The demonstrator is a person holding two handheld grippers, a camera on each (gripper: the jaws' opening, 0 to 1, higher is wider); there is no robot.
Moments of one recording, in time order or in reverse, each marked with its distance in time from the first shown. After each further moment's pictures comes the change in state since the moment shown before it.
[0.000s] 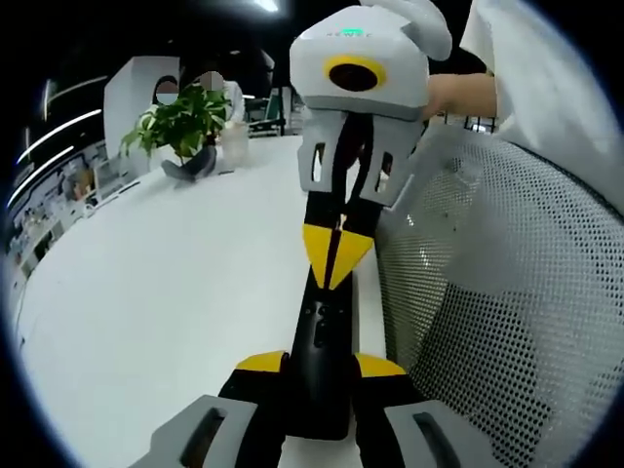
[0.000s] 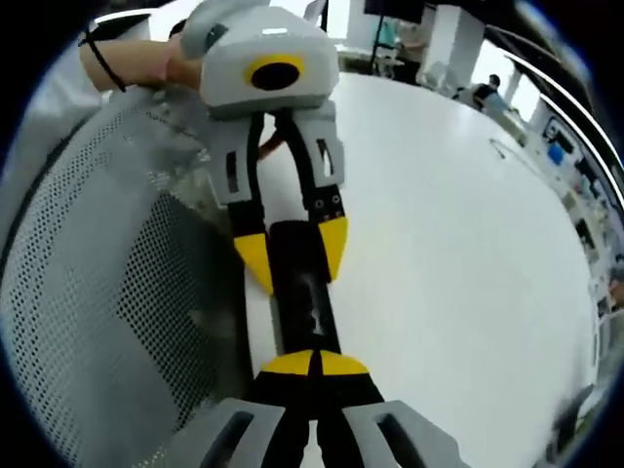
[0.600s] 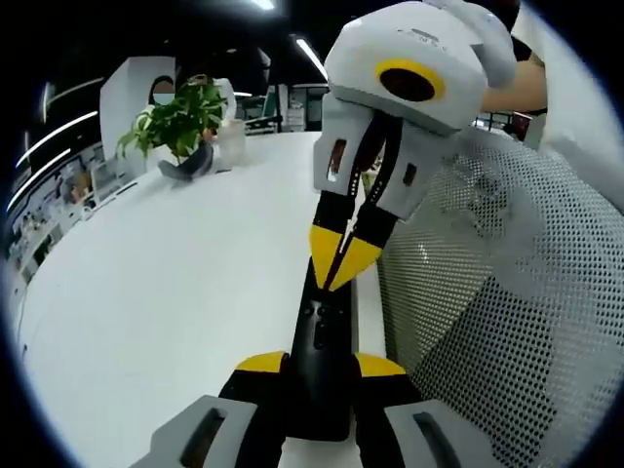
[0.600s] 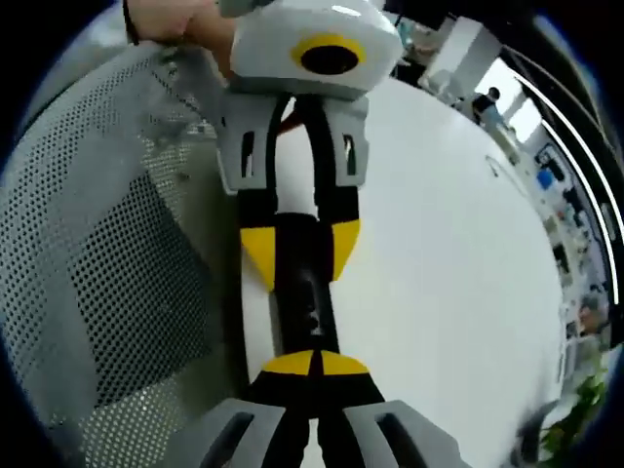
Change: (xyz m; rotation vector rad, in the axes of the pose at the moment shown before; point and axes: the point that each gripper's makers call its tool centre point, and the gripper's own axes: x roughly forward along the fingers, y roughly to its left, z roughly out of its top) left arm 0.002 -0.001 0.001 0.025 0.035 -0.004; right arm 0.001 0.002 -0.001 -0.074 0.058 -0.181
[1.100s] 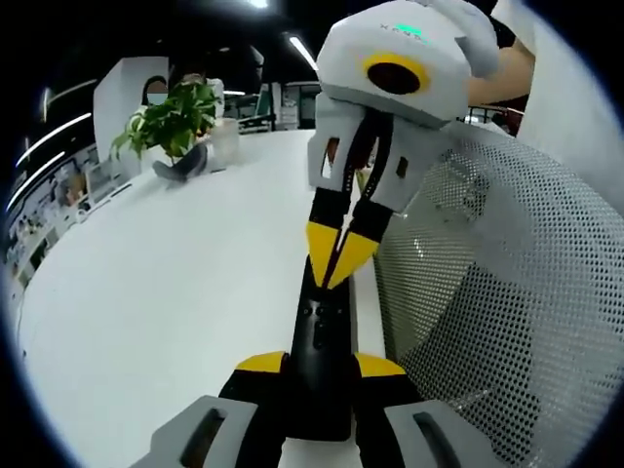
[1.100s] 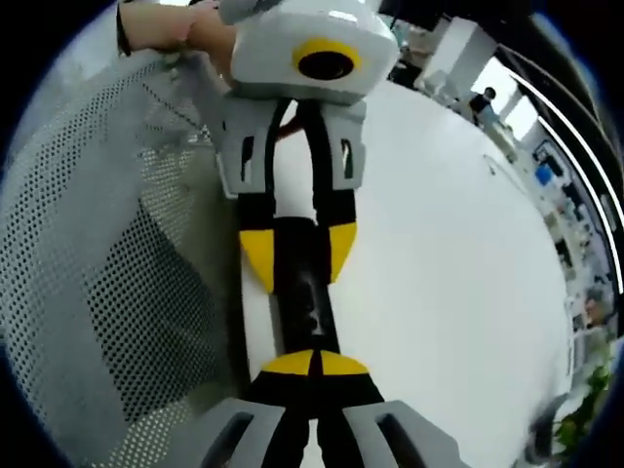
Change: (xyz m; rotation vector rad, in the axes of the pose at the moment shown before) left arm 0.000 0.000 -0.001 0.007 -0.005 -0.020; right arm -0.007 0.002 0.000 0.088 -0.105 0.129
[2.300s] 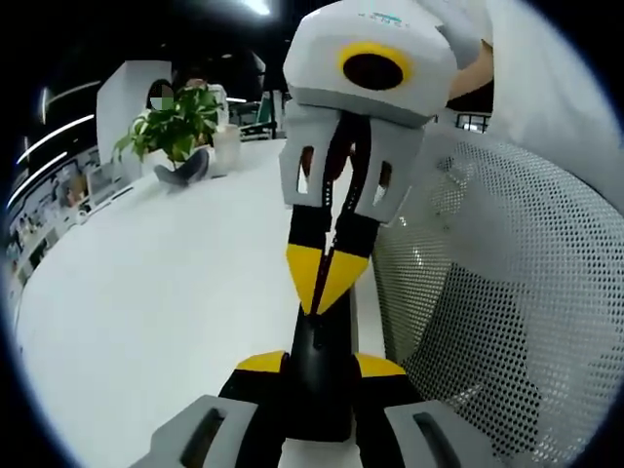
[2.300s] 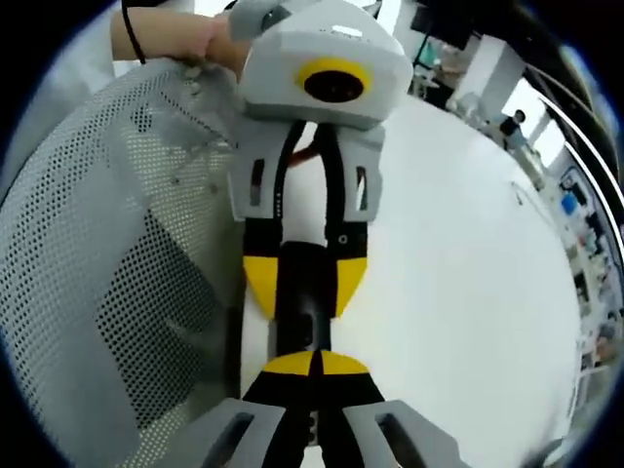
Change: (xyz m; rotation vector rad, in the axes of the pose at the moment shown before) left arm 0.000 0.000 0.001 -0.006 -0.041 -0.004; right arm 0.012 -0.005 0.020 -0.181 -0.001 0.032
